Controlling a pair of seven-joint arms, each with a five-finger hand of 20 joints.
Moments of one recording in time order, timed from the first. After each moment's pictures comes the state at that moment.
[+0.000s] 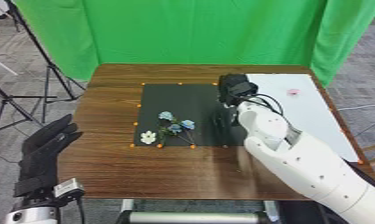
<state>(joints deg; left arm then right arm) 141.6 -54.2 -96.7 -129.3 52.8 30.7 27.0 -60.1 -54.7 39.1 -93.4 -135.0 -1.2 28.0</state>
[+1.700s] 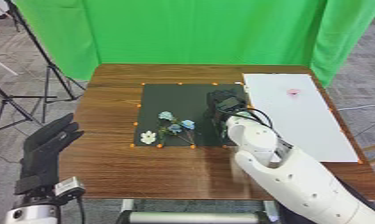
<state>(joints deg) 141.1 -54.8 -97.3 -129.3 53.5 29.6 25.3 -66.6 -57.3 42.0 -99.1 -138.1 -8.9 27.6</state>
